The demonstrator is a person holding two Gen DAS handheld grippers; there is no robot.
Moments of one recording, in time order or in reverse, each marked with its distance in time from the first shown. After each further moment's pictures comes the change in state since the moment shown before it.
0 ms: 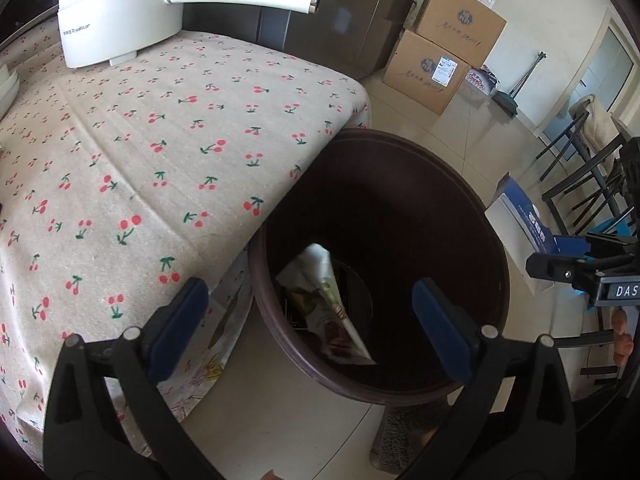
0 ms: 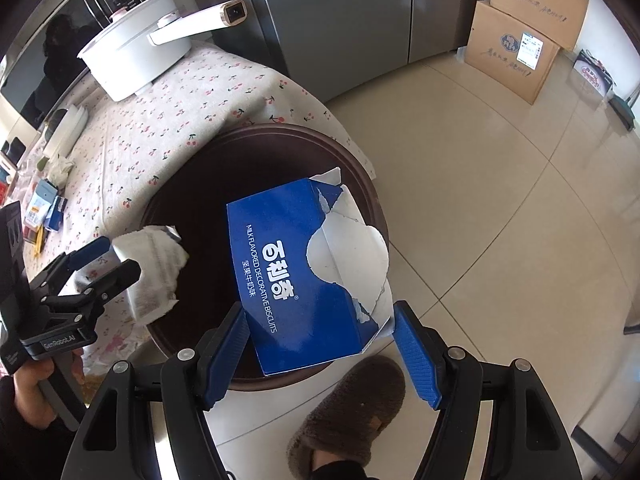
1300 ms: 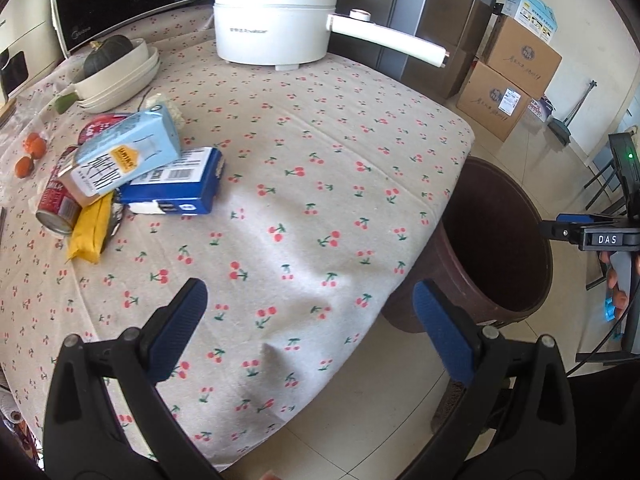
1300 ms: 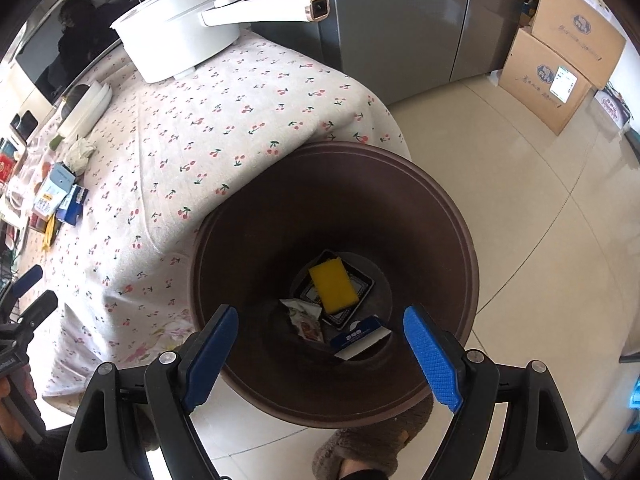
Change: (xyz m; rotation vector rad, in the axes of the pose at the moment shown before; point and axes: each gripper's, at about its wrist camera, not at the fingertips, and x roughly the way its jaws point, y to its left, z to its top) left arm -0.118 0.123 -0.036 -0.115 -0.038 0.219; right arm 0.008 0.088 0.024 -0.081 -0.001 0.004
